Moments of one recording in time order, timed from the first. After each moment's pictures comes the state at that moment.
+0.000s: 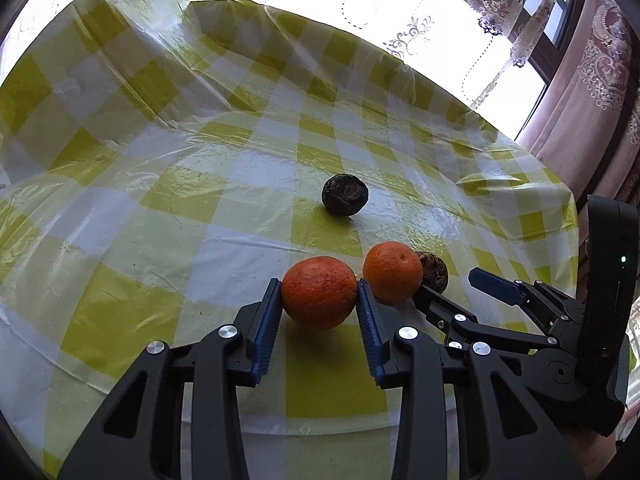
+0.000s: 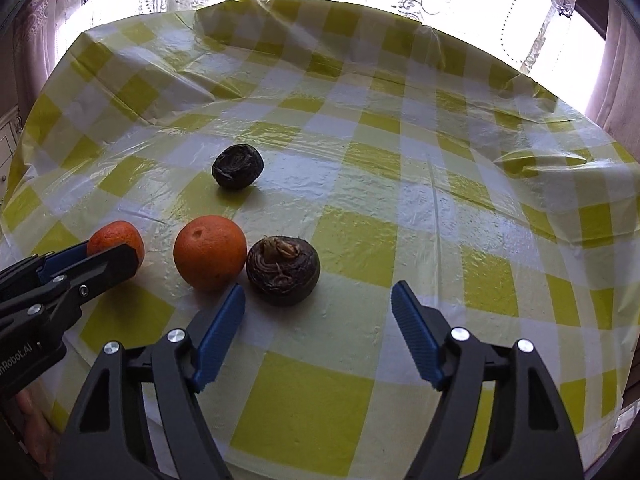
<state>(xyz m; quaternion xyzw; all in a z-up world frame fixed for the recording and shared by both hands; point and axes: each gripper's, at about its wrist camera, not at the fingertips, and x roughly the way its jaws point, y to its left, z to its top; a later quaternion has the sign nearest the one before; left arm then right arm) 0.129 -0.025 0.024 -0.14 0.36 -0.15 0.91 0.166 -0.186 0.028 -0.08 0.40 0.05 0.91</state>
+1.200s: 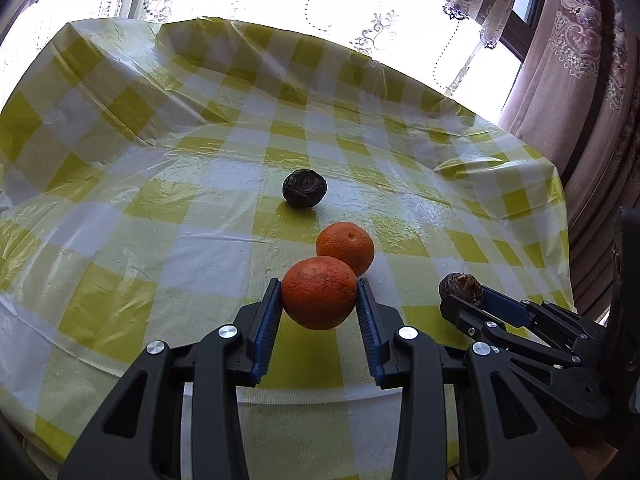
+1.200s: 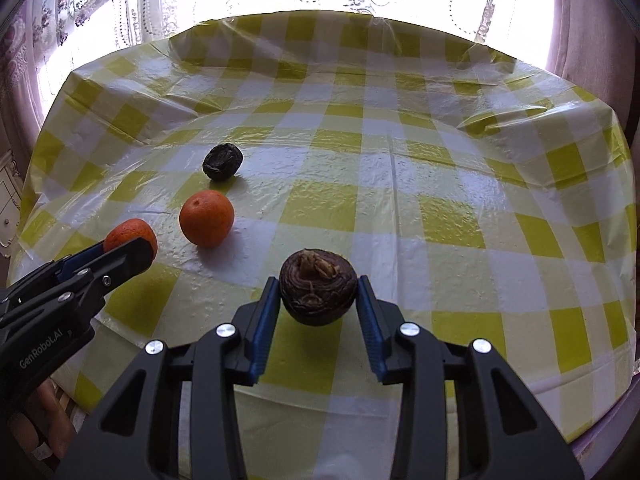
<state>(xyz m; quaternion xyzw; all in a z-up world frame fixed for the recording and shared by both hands) 0.100 -0.055 0.038 -0.09 0.35 -0.17 0.92 0.104 -0.220 0.038 0.00 0.39 0.02 0.92</state>
